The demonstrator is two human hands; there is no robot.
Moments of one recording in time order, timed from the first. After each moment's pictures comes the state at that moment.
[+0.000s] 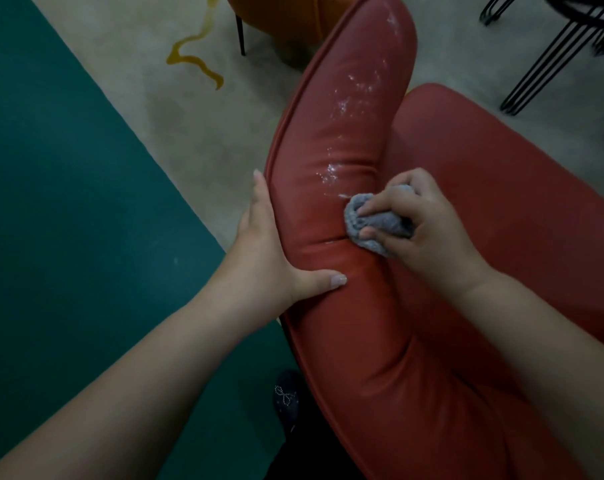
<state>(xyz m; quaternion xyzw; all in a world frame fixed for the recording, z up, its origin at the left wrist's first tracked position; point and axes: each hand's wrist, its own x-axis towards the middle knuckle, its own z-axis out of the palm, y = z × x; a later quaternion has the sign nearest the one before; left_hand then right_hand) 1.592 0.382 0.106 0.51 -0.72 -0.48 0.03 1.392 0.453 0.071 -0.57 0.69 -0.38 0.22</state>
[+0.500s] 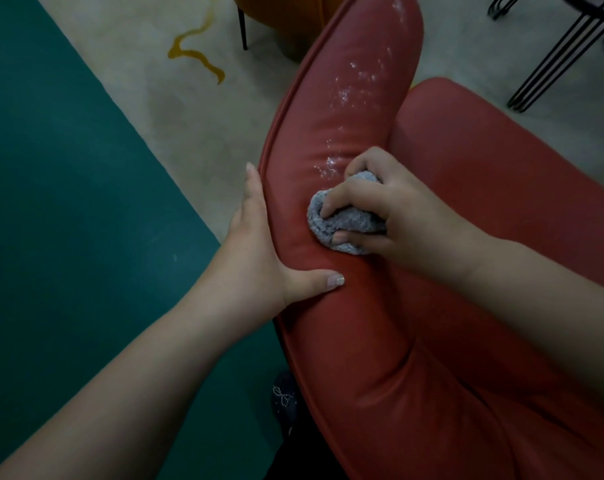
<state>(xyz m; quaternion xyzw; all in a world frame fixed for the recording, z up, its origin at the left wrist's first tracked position) 1.593 0.382 0.105 0.51 -0.70 -0.49 0.05 1.394 0.428 0.084 -0.72 0.59 -0.28 0.24</state>
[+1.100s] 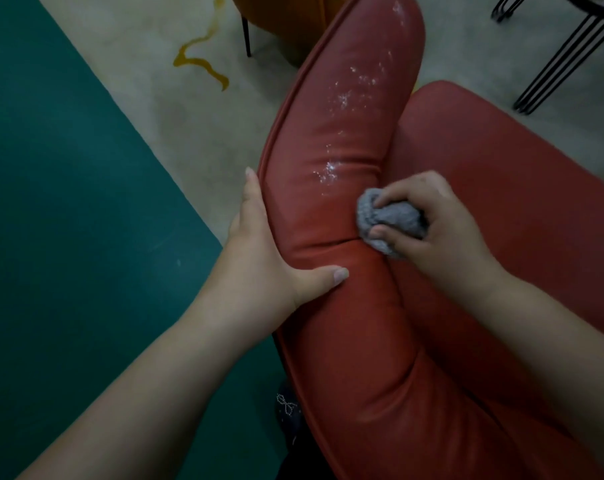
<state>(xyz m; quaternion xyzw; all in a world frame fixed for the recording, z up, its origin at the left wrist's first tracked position) 1.585 0.386 0.105 0.54 -0.70 -0.46 0.07 1.381 0.452 0.059 -0.56 0.68 -0.39 0.26</state>
